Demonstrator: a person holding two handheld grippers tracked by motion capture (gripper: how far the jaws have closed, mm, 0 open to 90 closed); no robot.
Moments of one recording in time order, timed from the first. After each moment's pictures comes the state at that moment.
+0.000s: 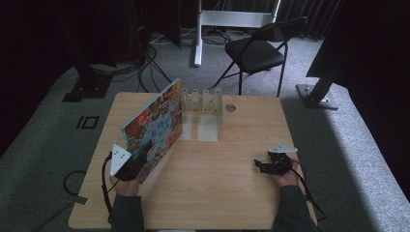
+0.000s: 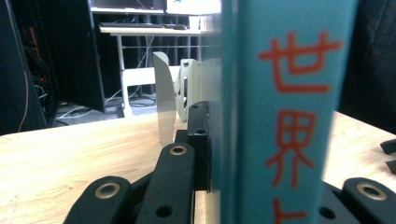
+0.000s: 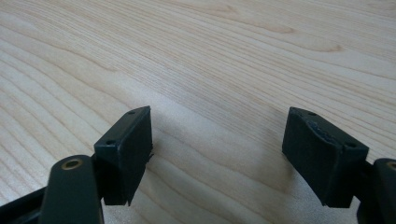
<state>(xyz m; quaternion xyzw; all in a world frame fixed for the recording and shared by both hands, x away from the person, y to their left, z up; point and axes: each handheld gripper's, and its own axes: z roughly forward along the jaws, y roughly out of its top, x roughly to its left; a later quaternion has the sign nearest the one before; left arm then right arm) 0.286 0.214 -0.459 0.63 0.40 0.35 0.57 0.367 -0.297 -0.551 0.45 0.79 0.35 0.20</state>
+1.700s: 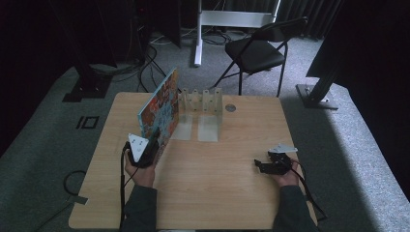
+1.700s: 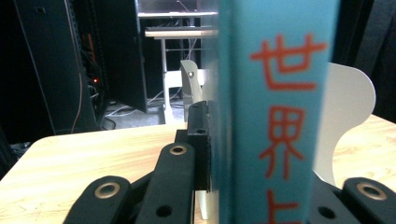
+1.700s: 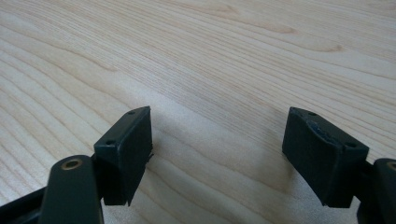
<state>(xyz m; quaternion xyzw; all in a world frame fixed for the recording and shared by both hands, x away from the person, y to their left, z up) 0.321 0.170 -0.455 0.59 0.45 0.42 0.52 0.367 -0.297 -0.551 0.45 0.79 0.35 0.20</state>
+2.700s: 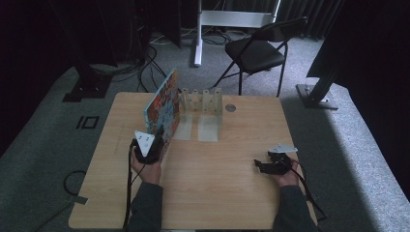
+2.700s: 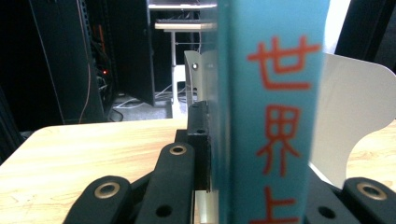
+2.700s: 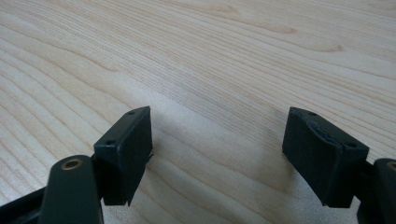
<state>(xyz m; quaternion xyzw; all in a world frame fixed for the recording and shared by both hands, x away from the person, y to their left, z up) 0.336 0.156 -0.463 0.58 0.48 0.42 0.51 0.367 -0.297 -0.551 0.45 0.79 0.36 0.20</state>
